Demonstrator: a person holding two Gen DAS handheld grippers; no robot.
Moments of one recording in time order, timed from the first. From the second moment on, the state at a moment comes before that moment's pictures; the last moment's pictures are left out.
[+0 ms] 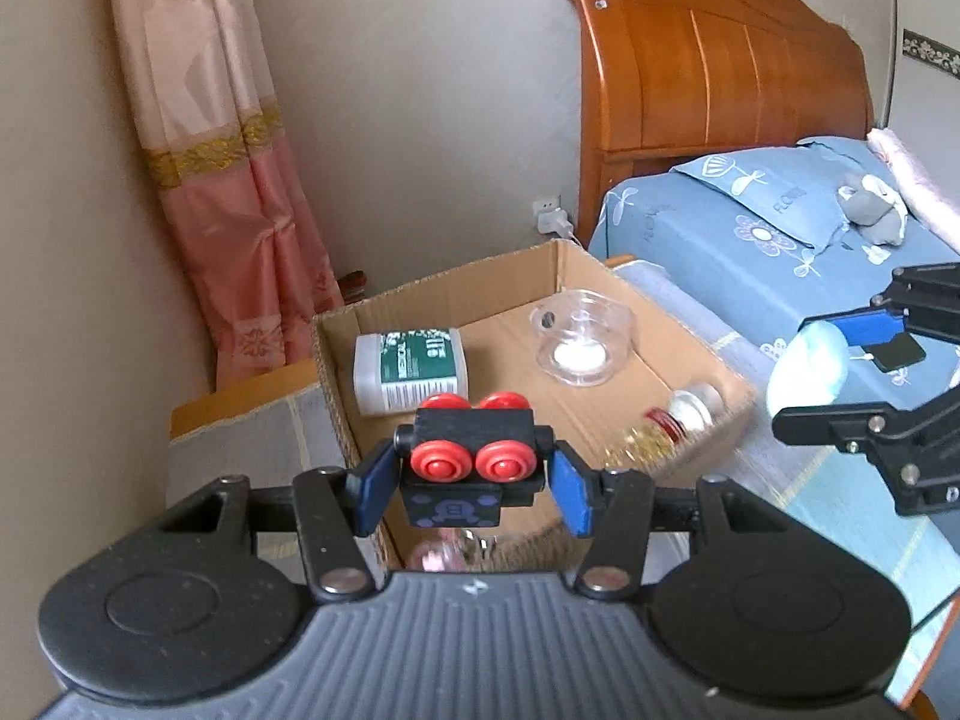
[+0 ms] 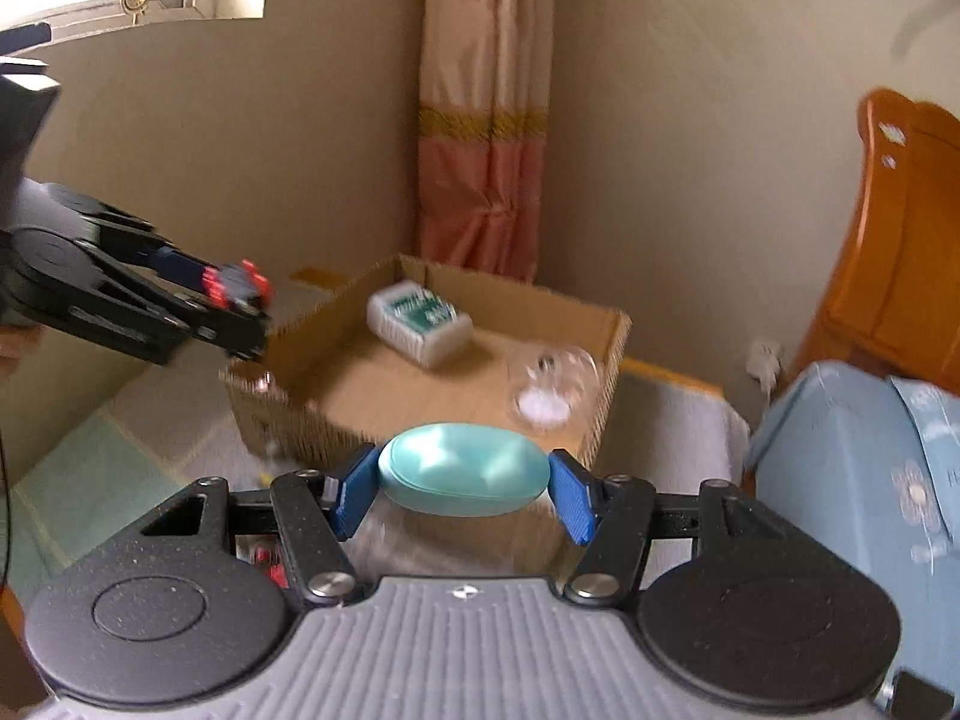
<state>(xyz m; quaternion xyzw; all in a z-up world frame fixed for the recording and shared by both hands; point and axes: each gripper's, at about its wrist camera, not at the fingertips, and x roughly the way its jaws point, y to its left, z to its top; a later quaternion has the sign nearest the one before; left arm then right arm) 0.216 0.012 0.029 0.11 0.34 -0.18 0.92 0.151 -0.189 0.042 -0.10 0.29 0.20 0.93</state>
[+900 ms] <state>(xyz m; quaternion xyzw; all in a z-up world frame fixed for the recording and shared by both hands) 0.304 0.003 -0.014 0.12 0.38 -0.15 0.90 0.241 -0.167 0.023 -0.07 0.34 0.16 0.93</state>
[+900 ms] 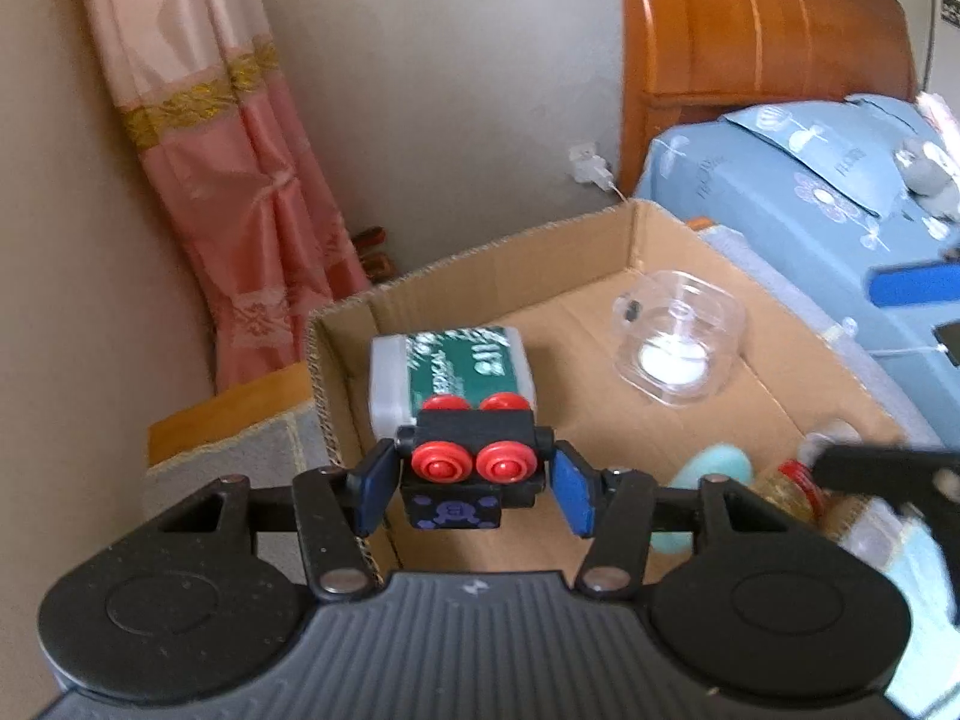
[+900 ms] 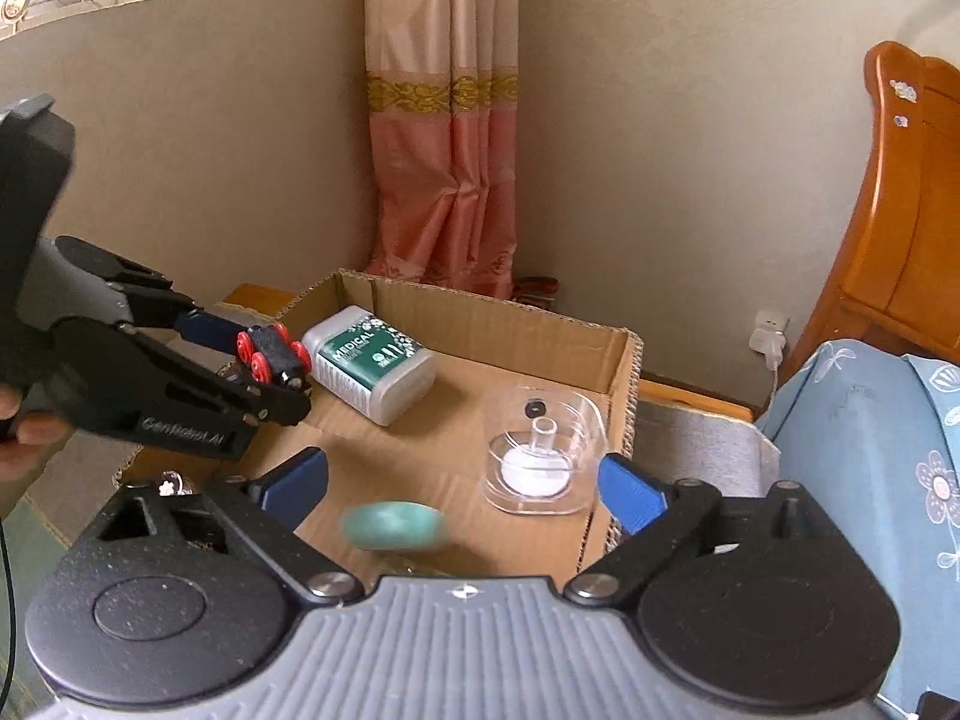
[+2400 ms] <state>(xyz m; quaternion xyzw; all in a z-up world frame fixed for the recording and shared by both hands) 0.147 0.043 -0.039 0.03 0.40 -0.07 0.91 0.103 -0.175 -0.069 -0.03 0.40 0.06 0.91</state>
